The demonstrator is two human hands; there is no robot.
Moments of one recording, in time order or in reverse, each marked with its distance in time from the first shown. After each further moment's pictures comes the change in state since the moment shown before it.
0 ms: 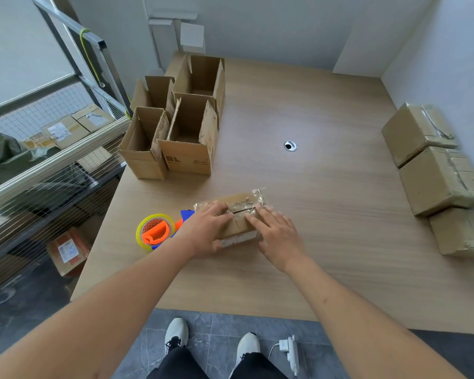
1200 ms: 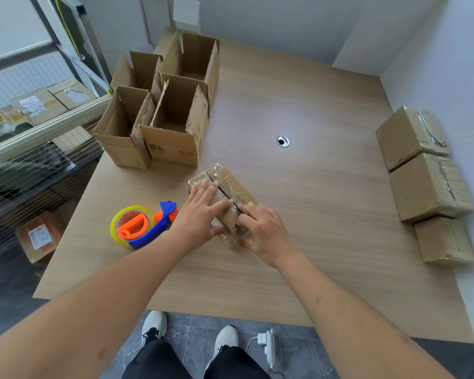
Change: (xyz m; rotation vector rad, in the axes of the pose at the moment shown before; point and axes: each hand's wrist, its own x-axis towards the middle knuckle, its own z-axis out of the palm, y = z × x) left_hand 0.046 0.003 0.027 -0.019 0.115 -0.075; right_hand 0.020 0.021 -0.006 0.106 0.045 -0.142
